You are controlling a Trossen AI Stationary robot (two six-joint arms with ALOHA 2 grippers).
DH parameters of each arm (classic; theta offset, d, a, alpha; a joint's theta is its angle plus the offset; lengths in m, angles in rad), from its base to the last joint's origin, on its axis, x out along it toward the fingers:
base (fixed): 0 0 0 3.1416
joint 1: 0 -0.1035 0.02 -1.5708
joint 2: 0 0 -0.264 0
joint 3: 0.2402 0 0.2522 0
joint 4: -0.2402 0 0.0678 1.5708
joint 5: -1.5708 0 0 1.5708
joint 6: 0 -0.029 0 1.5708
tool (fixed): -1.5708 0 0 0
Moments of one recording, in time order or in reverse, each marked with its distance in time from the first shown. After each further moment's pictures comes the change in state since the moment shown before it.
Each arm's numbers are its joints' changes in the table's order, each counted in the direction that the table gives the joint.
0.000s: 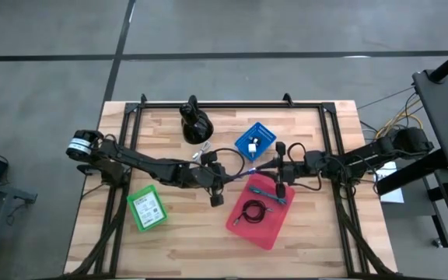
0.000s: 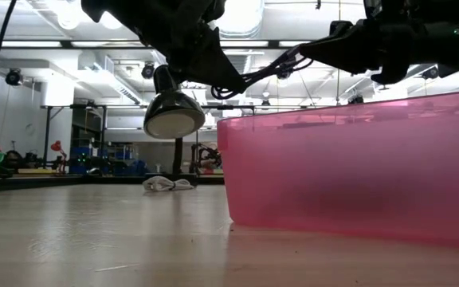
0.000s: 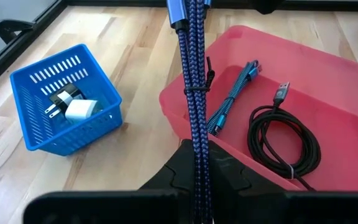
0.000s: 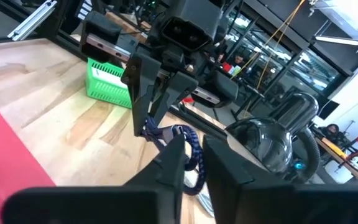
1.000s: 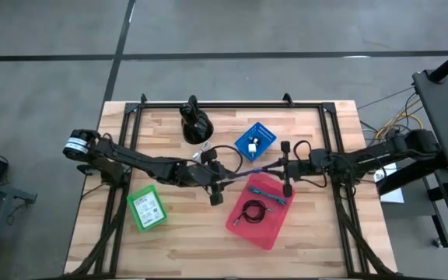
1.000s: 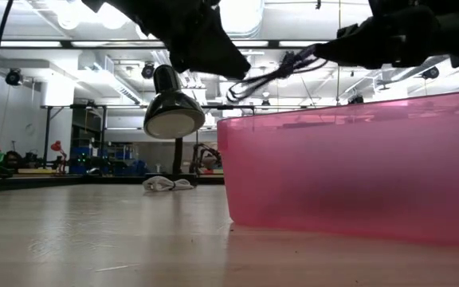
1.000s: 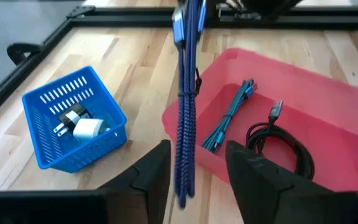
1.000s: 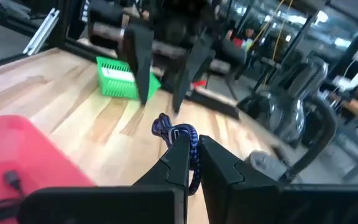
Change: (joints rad) left arm 0.000 0.035 0.012 0.003 -0.003 -0.030; right arm -0.001 0.184 0.002 -0.258 0.003 -0.184
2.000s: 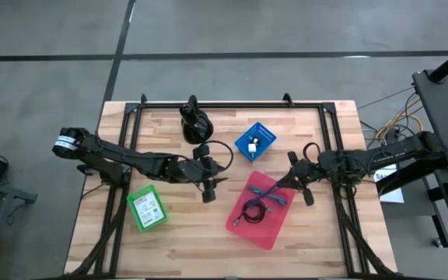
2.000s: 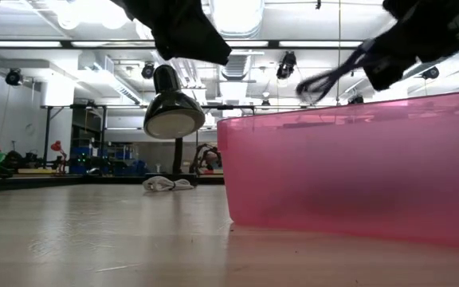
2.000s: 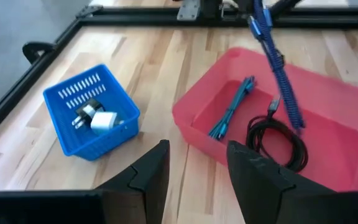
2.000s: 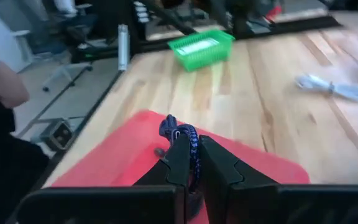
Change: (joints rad) left arm 0.000 0.118 -0.012 -0.120 0.000 0.004; right arm -0.075 0.287 0.008 -0.472 -0.181 -0.589
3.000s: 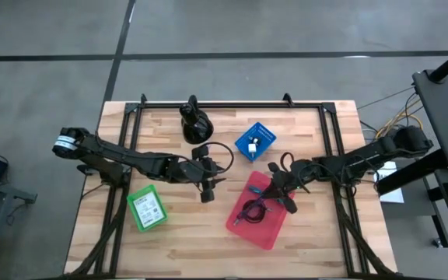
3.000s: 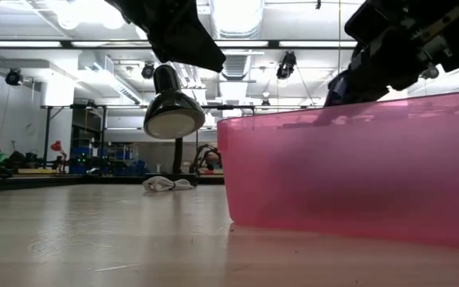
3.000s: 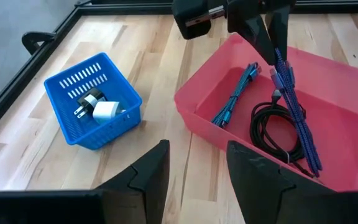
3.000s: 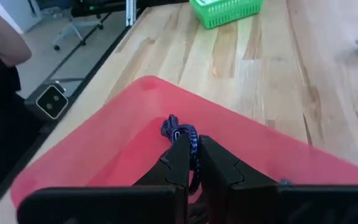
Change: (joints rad) left arm 0.000 -0.001 0.000 -0.050 0.000 -0.002; right arm 0.001 -0.472 0.090 0.228 -0.103 0.043
